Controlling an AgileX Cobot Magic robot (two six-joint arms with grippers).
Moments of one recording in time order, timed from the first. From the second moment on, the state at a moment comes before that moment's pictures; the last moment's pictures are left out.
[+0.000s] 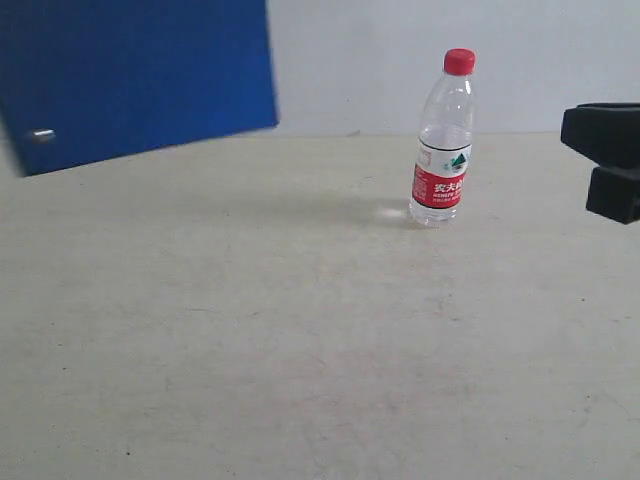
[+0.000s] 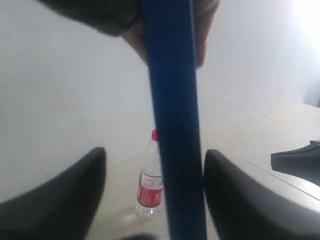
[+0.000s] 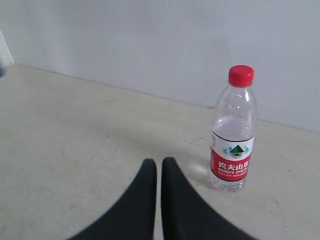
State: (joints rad) left arm -0.02 0.76 -0.71 -1.57 0.72 1.44; right arm 0.19 0.83 -0.50 1.59 0.34 -1.59
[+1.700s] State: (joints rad) left arm -0.02 0.38 0.00 -1.30 -0.06 0.99; right arm 0.19 0.05 -0.12 1.15 0.28 -0.78
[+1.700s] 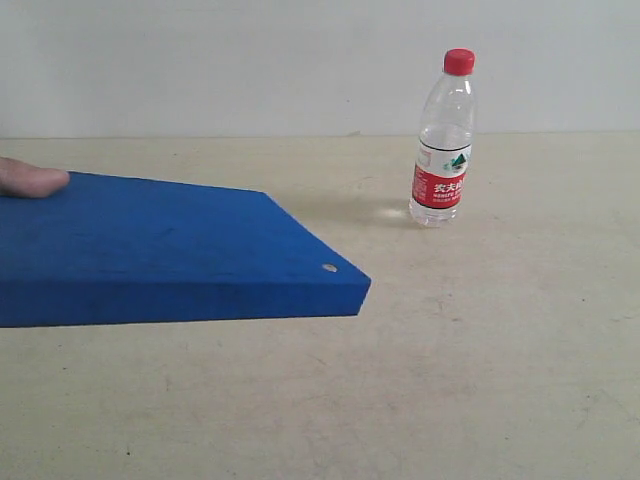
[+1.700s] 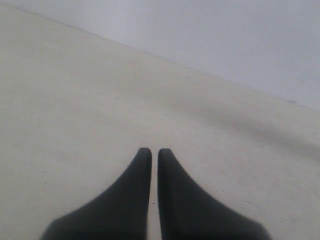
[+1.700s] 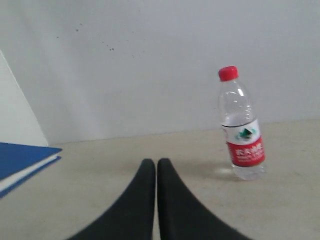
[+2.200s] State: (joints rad) left arm -0.02 0.38 0.00 -1.30 -0.06 0.99; right arm 0.19 0.01 0.00 -0.26 0.27 0.50
